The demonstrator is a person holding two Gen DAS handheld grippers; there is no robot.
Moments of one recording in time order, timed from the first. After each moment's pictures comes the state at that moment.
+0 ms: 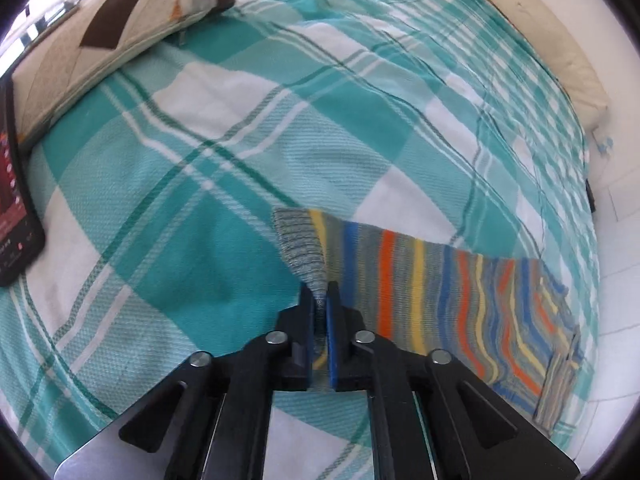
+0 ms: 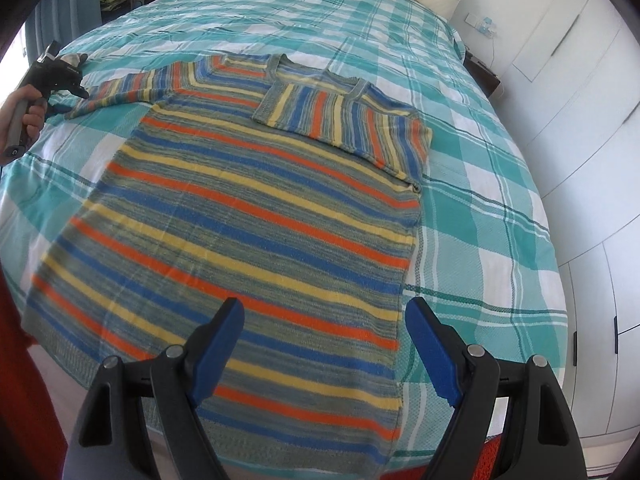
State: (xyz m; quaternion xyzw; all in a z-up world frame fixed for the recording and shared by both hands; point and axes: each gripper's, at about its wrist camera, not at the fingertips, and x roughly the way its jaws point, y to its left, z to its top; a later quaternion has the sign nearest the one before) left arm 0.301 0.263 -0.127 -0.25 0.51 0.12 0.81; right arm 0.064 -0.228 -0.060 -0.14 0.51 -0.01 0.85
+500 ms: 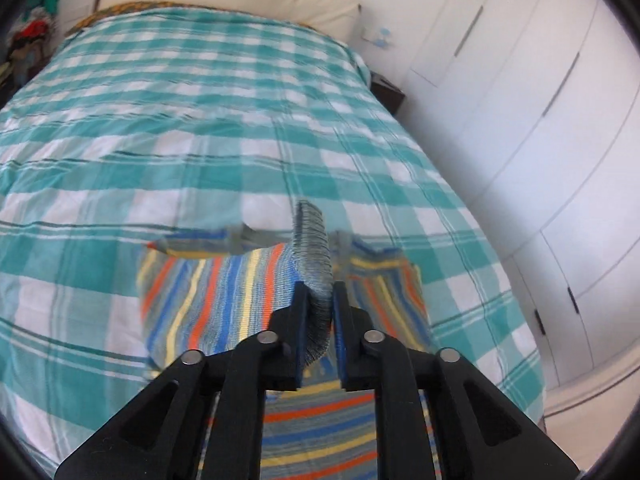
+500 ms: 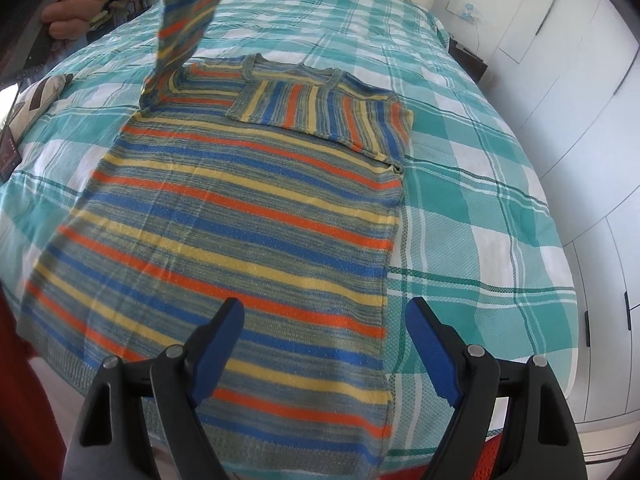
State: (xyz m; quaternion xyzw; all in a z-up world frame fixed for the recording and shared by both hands) left arm 0.288 -0.060 -0.003 -0.07 0.44 -0.23 0.86; right arm 0.055 -0.262 -0.066 -0.09 0.51 -0.02 0.86
